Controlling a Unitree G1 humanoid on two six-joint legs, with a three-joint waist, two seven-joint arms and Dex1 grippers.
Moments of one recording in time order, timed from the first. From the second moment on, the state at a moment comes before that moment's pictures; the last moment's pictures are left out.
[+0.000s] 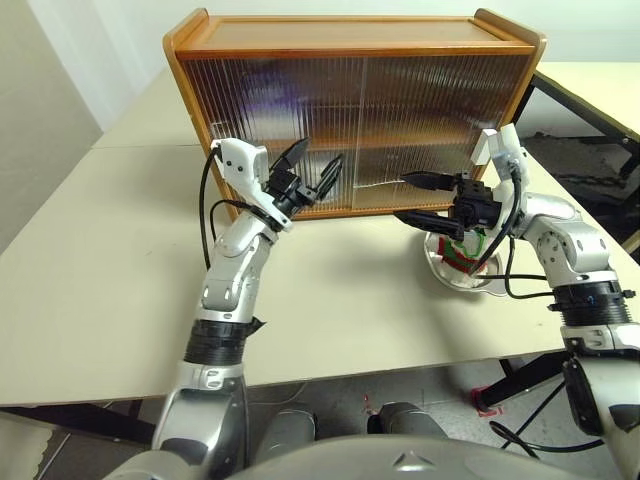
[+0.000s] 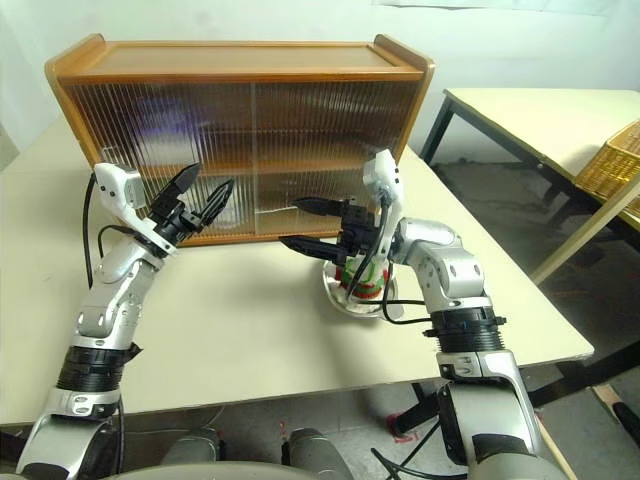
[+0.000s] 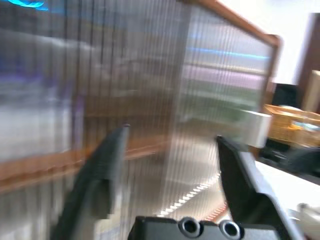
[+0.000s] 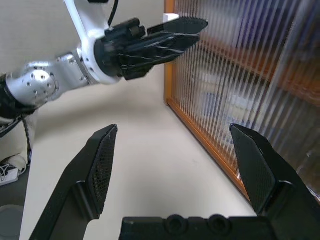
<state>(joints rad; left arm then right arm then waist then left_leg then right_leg) -0.42 0.20 0.03 0.02 -0.33 0.06 -0.51 -0.57 -0.52 0.01 0.20 0.51 0.34 1.24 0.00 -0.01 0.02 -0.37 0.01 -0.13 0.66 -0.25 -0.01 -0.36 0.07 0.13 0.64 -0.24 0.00</state>
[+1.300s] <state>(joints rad) -0.30 0.57 0.18 -0.08 -0.66 0.35 -0.99 -0.67 -0.63 -0.18 0.66 0.38 0.01 1.02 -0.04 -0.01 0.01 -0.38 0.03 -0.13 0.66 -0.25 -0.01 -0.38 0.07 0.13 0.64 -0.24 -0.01</state>
